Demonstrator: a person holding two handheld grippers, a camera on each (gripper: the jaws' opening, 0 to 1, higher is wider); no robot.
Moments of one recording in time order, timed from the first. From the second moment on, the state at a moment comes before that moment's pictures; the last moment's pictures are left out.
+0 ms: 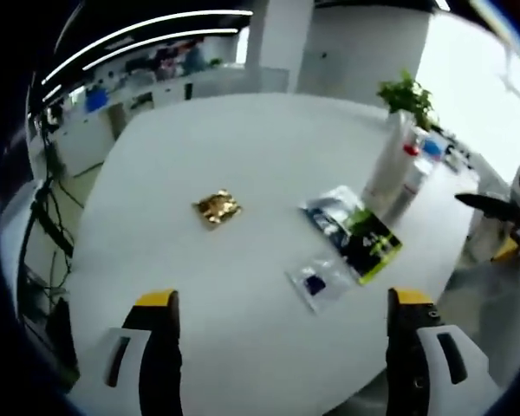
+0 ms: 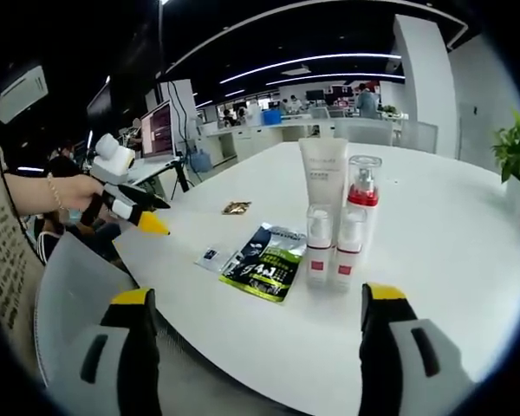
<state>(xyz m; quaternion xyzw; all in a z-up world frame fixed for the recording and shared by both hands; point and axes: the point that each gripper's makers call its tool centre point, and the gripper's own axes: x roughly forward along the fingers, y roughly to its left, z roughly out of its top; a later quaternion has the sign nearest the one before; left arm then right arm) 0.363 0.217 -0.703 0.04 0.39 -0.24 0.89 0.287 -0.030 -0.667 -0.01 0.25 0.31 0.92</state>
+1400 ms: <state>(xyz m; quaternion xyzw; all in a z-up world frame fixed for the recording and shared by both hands) 0.501 0.225 -0.763 0.26 0.45 -0.39 0.76 0.292 -0.038 -0.677 -0.01 0.28 0.28 0.92</state>
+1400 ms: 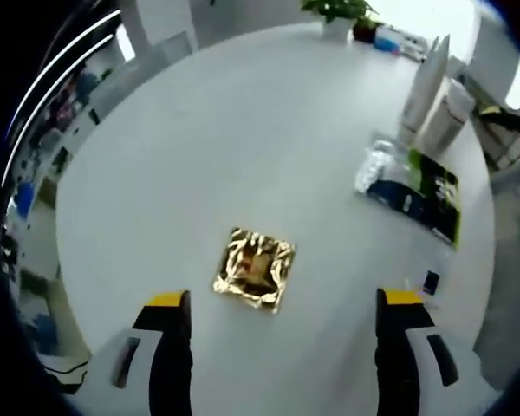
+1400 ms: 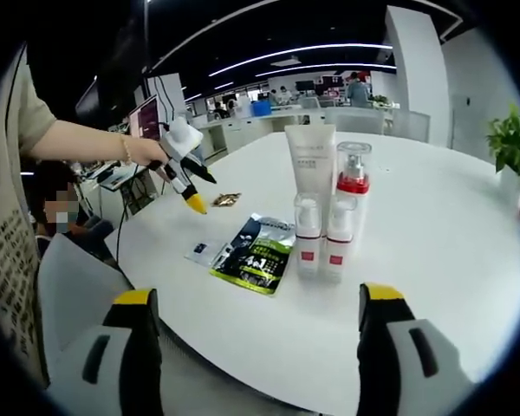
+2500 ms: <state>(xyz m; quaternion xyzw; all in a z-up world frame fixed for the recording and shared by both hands) 0.526 0.231 -0.784 0.29 0.49 -0.42 0.71 0.294 -0.045 -0.681 -0.02 0.28 0.26 0.92</state>
